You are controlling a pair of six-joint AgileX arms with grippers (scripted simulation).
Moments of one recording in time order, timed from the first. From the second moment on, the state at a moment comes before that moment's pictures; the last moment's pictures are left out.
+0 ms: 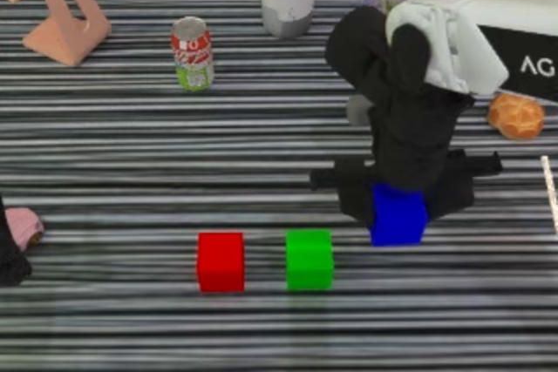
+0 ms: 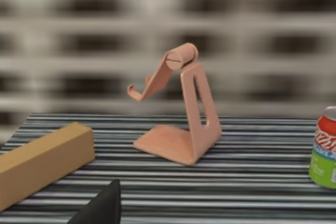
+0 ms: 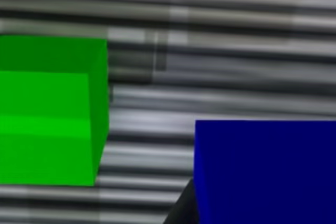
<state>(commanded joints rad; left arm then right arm) 0.02 0.00 0.00 0.00 0.00 0.00 0.63 1.98 1.50 -1.10 0.00 0.57</state>
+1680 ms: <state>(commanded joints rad) 0.02 0.00 0.00 0.00 0.00 0.00 0.66 2.01 1.27 -0.82 0.01 0.65</state>
